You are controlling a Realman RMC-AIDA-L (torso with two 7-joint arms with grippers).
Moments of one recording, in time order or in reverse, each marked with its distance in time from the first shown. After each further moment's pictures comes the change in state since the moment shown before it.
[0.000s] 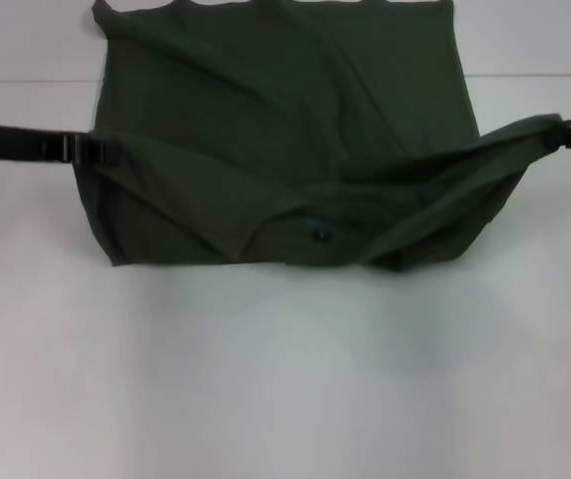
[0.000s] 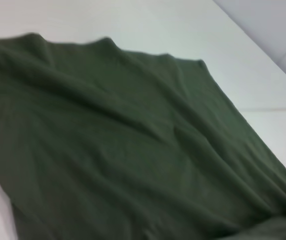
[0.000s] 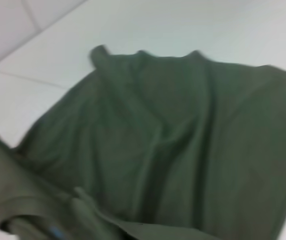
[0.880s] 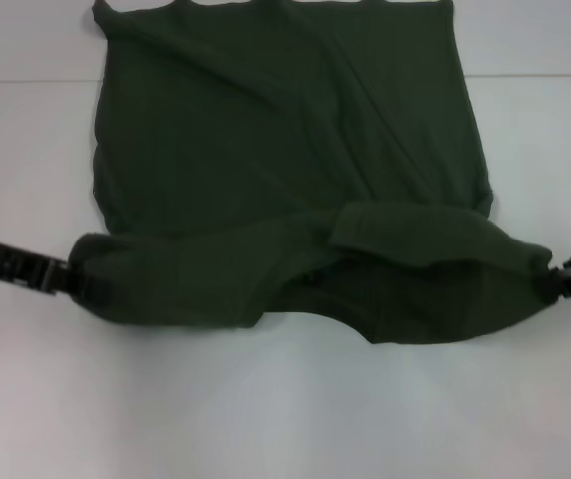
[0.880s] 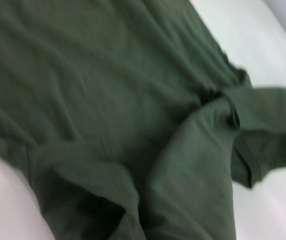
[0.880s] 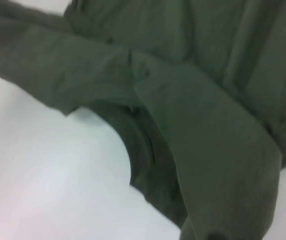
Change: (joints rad) left arm 0.041 0.031 0.005 0.059 0.115 0.419 -0.016; right arm -0.014 0.074 -0.197 -0.253 -0.246 -0.376 0.169
